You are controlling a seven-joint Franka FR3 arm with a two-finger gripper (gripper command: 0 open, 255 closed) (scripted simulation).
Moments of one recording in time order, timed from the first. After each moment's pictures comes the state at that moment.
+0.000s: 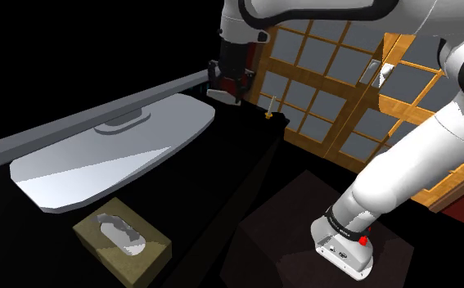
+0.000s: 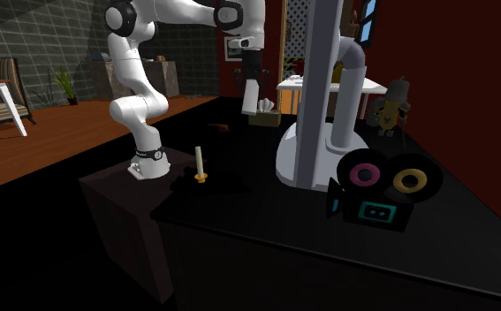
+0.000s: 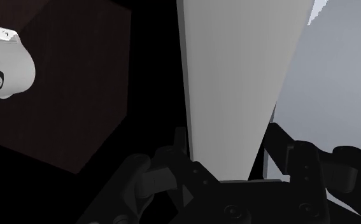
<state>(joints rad) -0.03 -0.18 0.41 -1.92 0.06 1.73 1.46</state>
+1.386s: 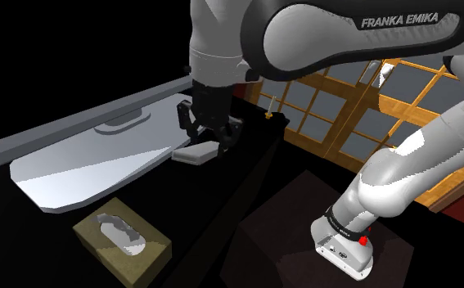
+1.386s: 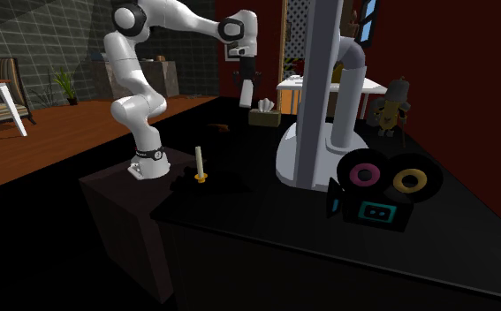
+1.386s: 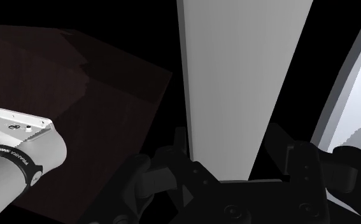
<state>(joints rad) 0.13 -0.23 0.67 -1.99 0.14 1.78 1.85</state>
